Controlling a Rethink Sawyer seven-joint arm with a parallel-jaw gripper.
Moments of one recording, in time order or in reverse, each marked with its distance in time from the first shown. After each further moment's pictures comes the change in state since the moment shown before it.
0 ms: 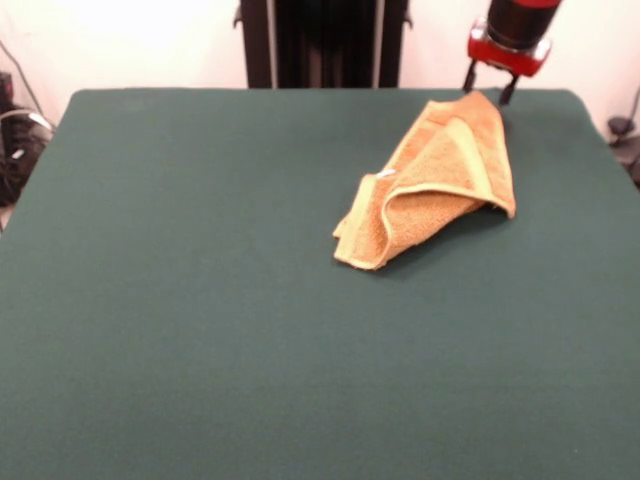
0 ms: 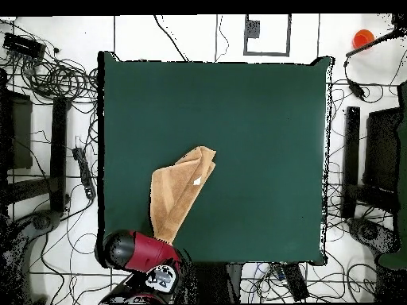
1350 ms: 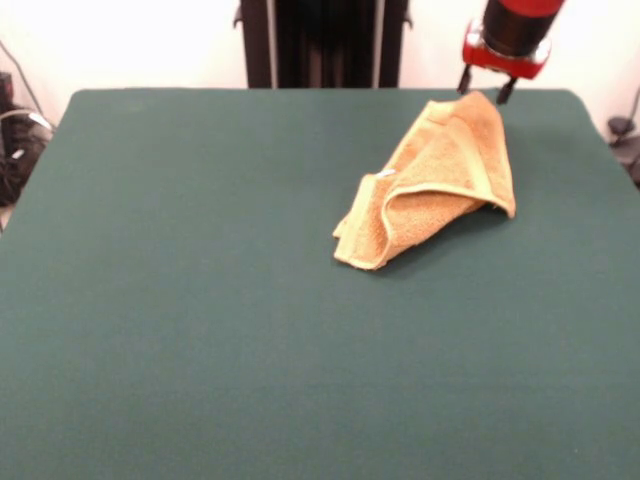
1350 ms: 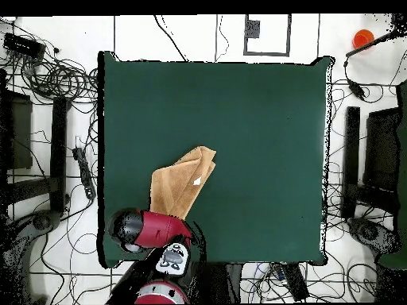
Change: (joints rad) arm -0.065 0.000 -0.040 -0.172 -0.185 0.265 0.000
